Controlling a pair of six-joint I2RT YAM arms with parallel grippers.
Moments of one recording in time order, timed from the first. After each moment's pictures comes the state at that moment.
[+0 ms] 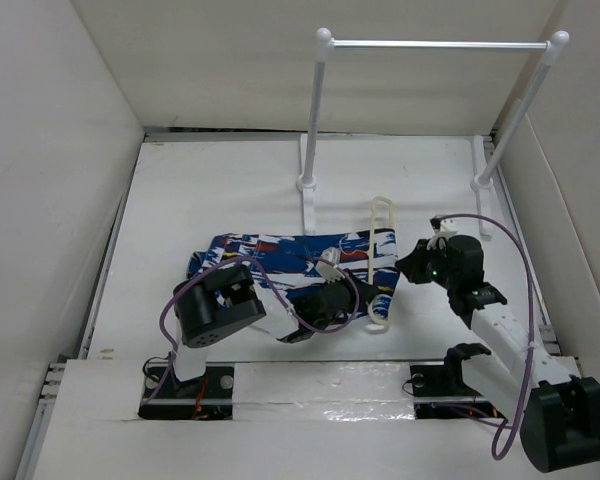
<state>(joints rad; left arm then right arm) -1.21 1.89 0.70 0.83 -0.42 -1.21 0.19 0.87 0.37 0.00 -0.28 0.31</state>
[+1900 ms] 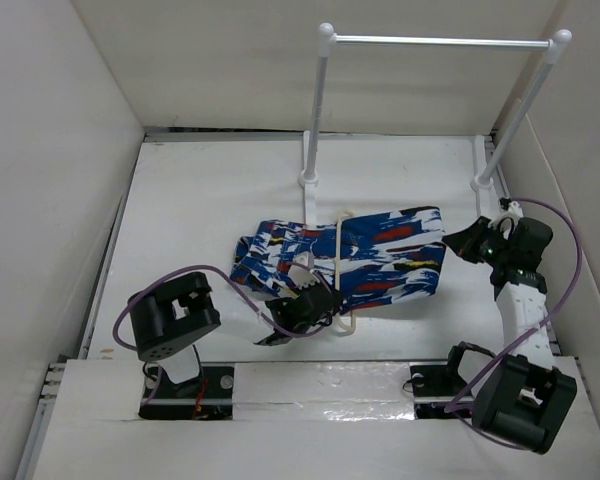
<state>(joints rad) -1.21 1.65 0.57 0.49 -0.54 -1.24 -0.39 0.97 0.59 -0.14 -0.67 0.29</state>
